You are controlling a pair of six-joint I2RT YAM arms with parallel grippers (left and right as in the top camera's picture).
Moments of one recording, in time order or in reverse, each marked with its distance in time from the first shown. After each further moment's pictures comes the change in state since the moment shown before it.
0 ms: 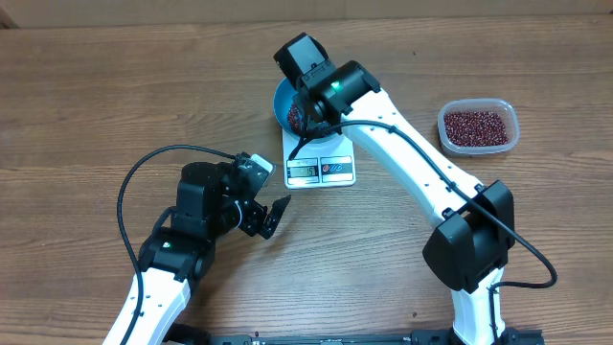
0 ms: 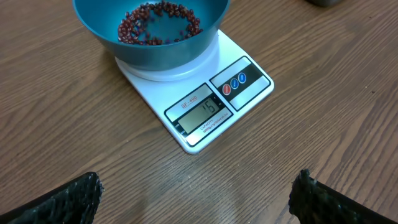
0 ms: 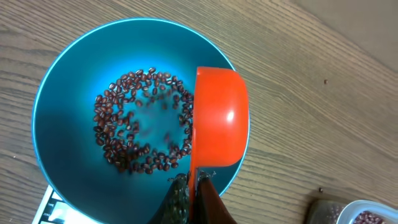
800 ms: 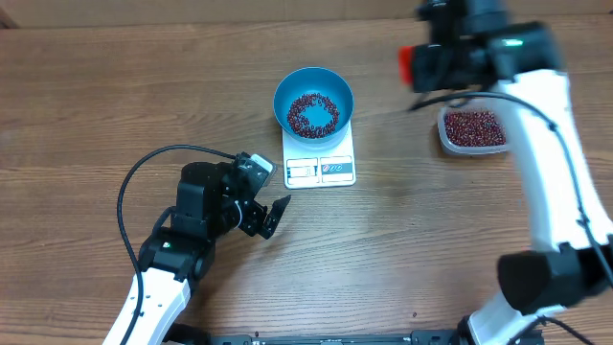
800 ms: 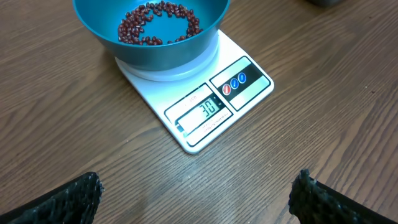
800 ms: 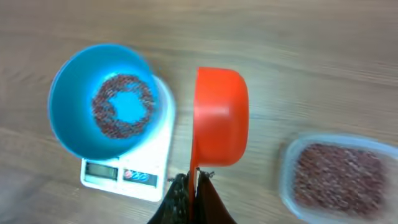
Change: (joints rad) left arm 0.000 0.000 0.000 0.000 0.000 0.000; right arm -0.466 -0.273 0.014 -0.210 -0.508 -0.030
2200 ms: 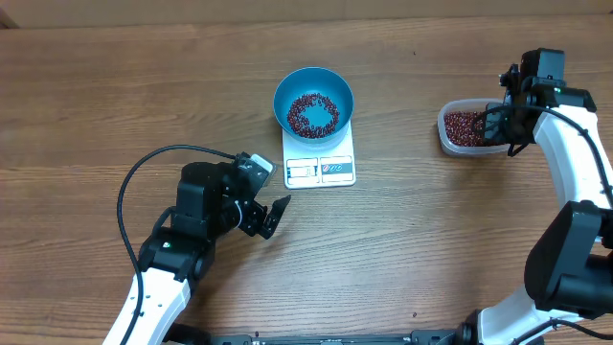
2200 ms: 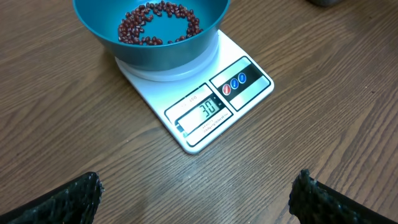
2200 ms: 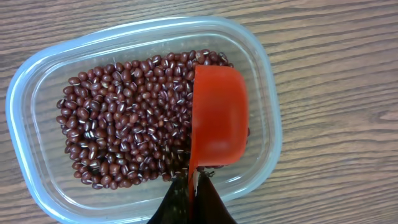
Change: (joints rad) left arm 0.000 0.000 0.000 0.000 0.000 0.000; right arm -0.361 -0.017 -0.613 0.409 0.186 -0.087
